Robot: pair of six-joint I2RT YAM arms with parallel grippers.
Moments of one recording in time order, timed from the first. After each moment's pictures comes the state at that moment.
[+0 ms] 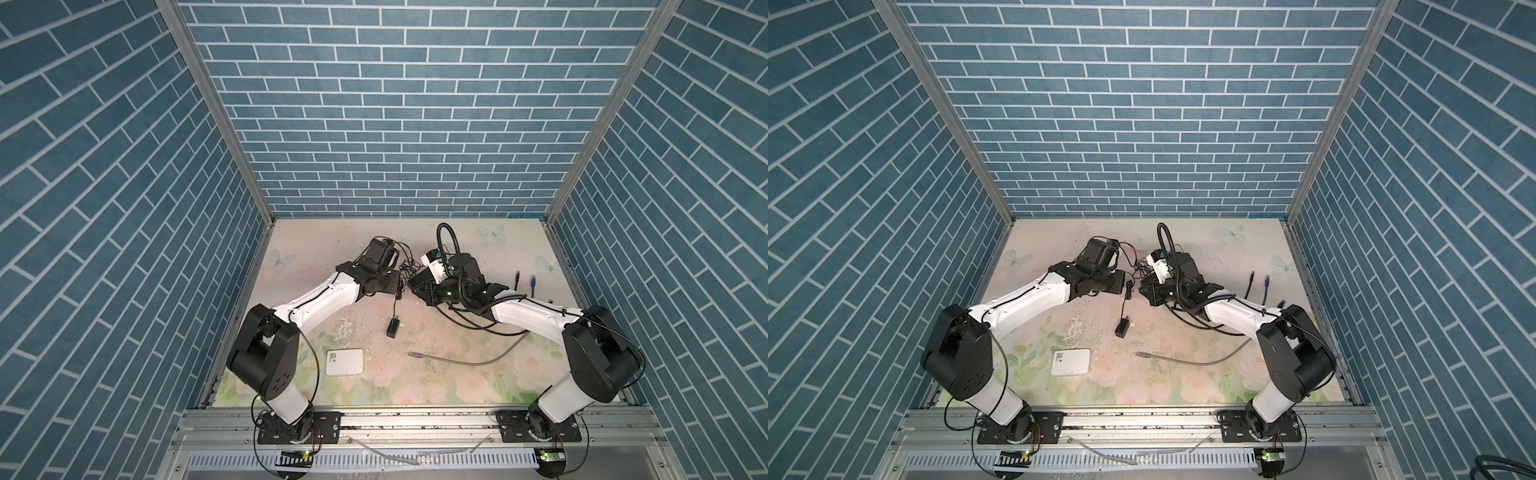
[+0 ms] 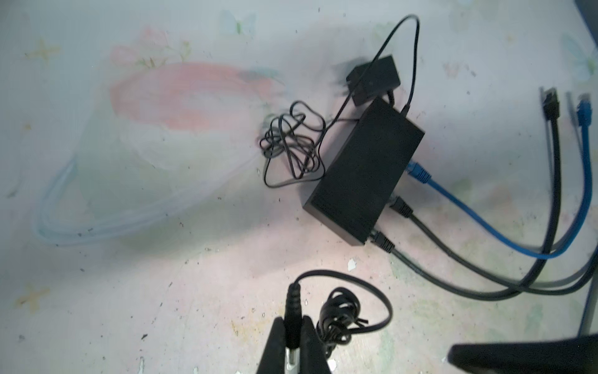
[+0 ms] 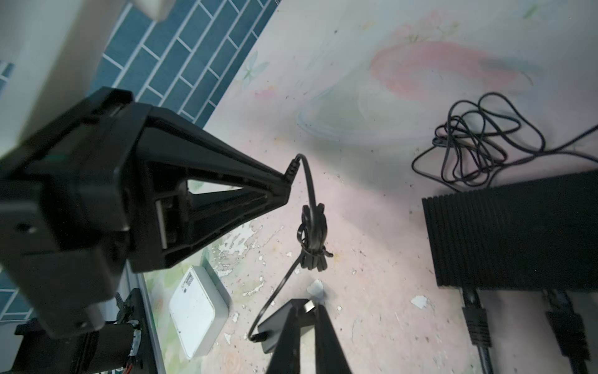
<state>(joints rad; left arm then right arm) -0.58 1.63 1.22 -0.46 -0.02 -0.34 0.68 1.60 0.94 0.08 -0.47 0.39</state>
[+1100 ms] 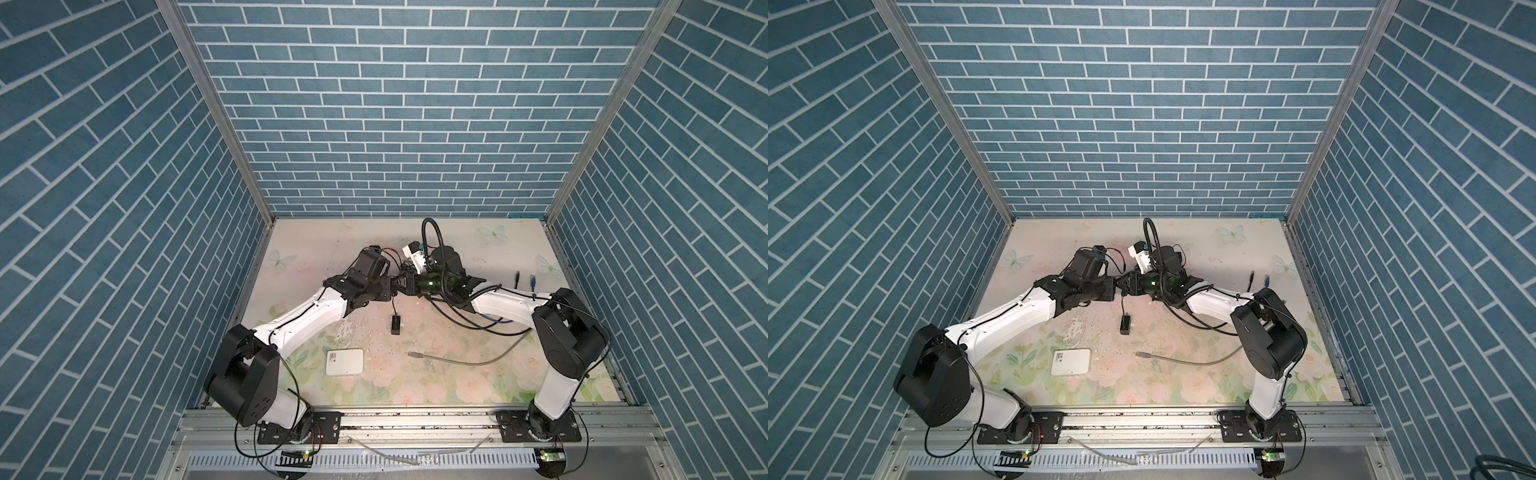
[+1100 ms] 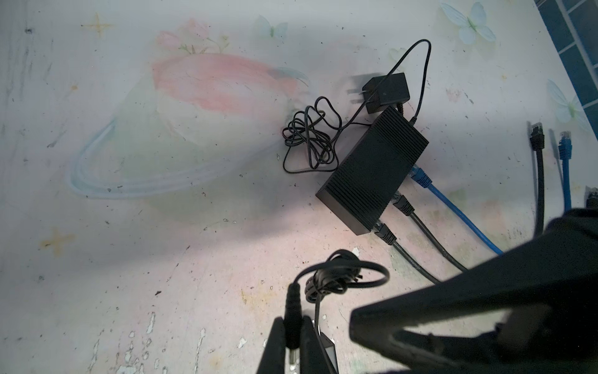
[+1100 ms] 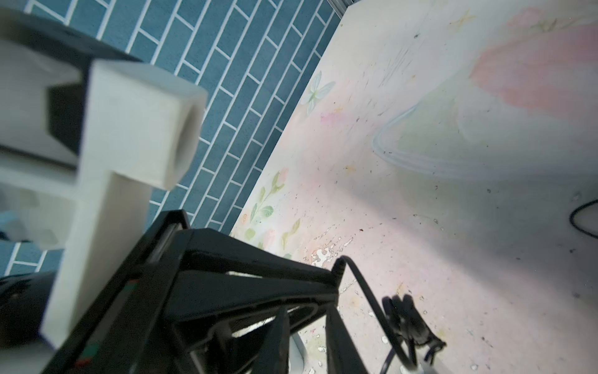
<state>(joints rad) -0.58 1.48 1.03 -0.40 -0.04 -0.44 0.73 1.80 1.09 0.27 -0.61 0.65</state>
